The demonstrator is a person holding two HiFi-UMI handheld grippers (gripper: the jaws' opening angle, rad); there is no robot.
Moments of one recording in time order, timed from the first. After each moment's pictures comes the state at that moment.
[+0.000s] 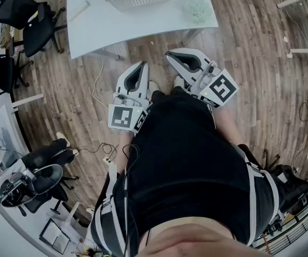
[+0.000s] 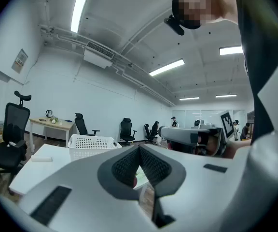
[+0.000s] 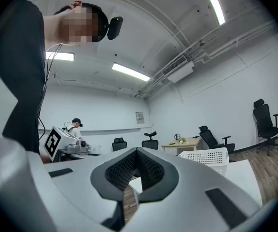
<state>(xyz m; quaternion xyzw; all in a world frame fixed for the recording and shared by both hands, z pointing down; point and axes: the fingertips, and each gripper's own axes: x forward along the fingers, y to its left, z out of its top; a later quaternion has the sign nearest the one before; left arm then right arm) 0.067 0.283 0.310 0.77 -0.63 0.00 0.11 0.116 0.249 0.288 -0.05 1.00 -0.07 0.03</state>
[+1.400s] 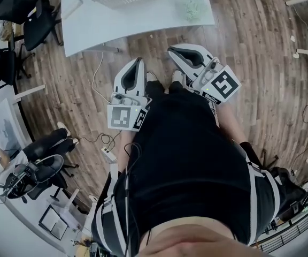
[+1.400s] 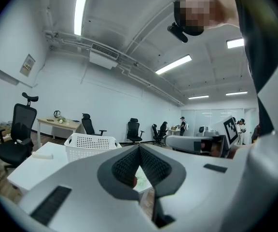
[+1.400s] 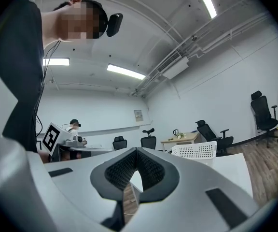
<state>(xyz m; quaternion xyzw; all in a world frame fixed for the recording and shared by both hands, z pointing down) 0.113 0.223 0.321 0.73 -0.67 0.00 0.11 0.176 0.178 0.319 -0.04 0.99 -0.10 0.02</state>
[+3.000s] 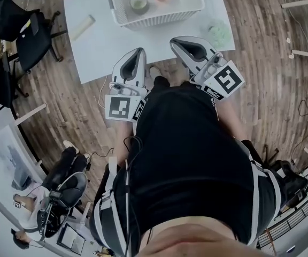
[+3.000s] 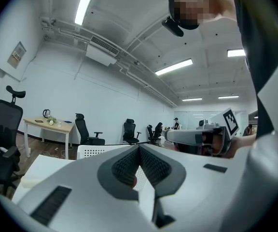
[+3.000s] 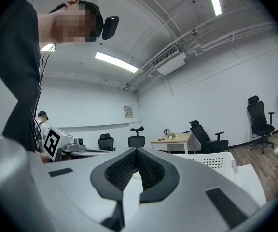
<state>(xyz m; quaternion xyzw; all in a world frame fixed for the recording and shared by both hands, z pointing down) -0.132 0.092 0.324 0.78 -0.62 -0.01 0.11 -0.064 0.055 0.309 -0.10 0.99 -0.09 -0.01</state>
